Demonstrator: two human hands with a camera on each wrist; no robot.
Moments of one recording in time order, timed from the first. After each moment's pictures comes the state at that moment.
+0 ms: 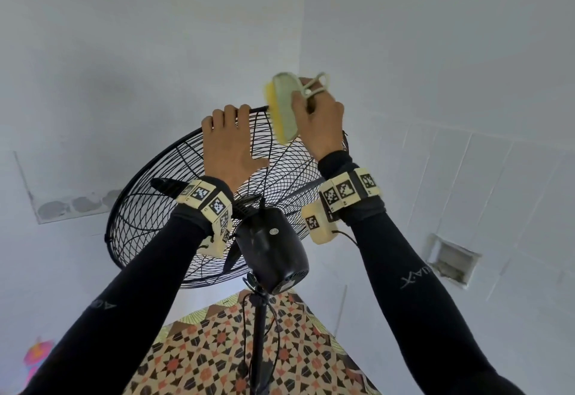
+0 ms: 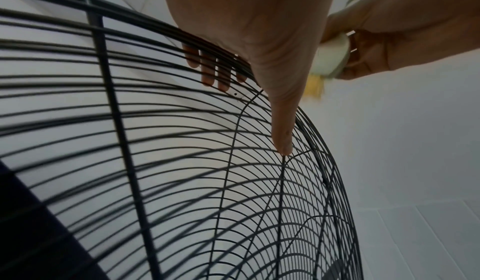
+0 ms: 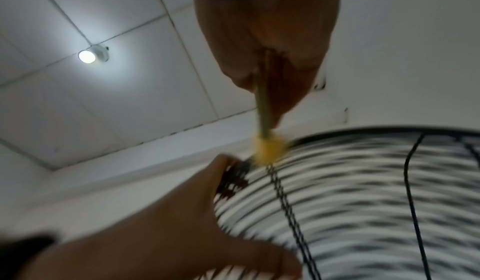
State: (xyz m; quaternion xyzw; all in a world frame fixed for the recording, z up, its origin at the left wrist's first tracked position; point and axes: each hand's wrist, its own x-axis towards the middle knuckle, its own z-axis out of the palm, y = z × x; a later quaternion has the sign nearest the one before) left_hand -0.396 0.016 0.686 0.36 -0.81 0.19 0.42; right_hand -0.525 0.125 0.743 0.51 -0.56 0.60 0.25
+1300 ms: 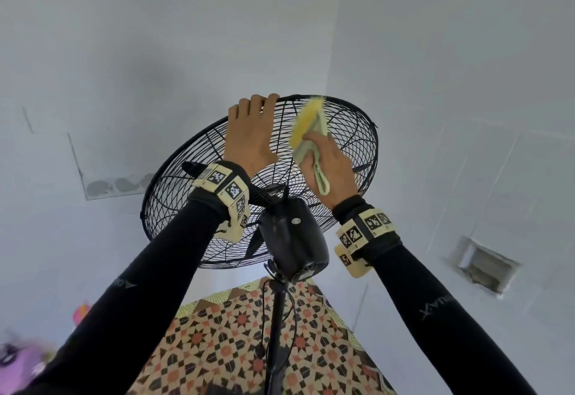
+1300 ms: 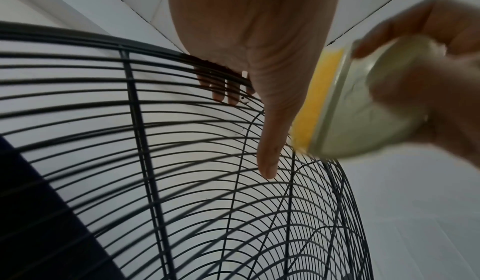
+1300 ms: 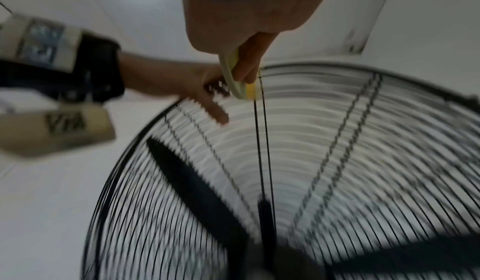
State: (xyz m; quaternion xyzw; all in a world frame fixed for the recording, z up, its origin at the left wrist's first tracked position) left_hand -0.383 0.012 0.688 0.35 -0.84 0.17 0.38; right_hand -0.530 0.130 0.639 0.65 -0.53 0.46 0.29
